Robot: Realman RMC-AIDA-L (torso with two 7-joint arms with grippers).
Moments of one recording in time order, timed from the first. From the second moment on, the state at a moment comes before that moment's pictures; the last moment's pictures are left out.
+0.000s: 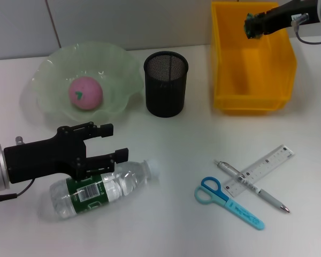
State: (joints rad) left arm -0.48 -2.05 0.93 0.58 1.74 1.55 -1.30; right arm 0.79 2.02 -0.75 -0.98 -2.47 -1.11 2.09
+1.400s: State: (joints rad) left arm -0.47 -2.05 0.93 0.58 1.74 1.56 -1.29; right arm 0.79 2.03 -0.73 -0.94 -2.45 -1.05 2.12
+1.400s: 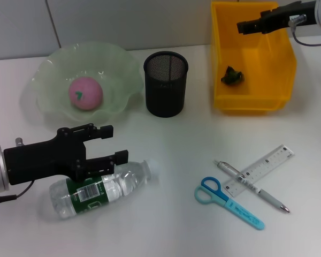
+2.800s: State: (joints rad) left arm -0.47 -2.03 0.94 0.58 1.76 1.57 -1.29; right arm 0.56 1.97 -0.74 -0.78 -1.92 -1.64 1.72
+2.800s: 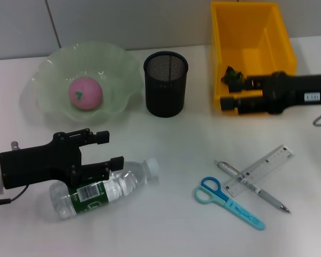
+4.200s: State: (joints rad) left arm -0.69 -2.06 1.04 0.97 2.23 1.65 -1.74; right arm 0.65 1.98 -0.74 -0.76 -2.18 -1.61 1.74
